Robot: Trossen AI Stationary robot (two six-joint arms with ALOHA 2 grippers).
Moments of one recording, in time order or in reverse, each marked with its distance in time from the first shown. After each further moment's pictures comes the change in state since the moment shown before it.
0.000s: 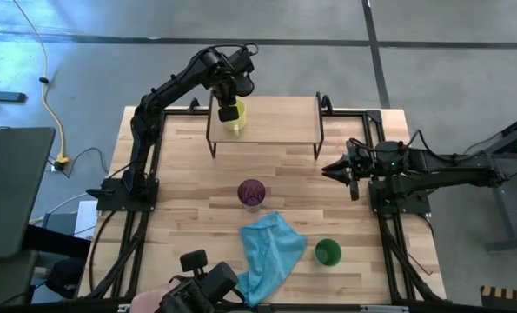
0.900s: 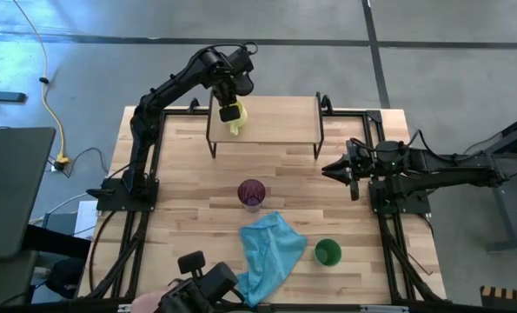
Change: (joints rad) left arm 0.000 -0.002 0.001 0.001 0.021 -0.052; right arm 0.000 0.000 0.000 0.010 0.000 -0.001
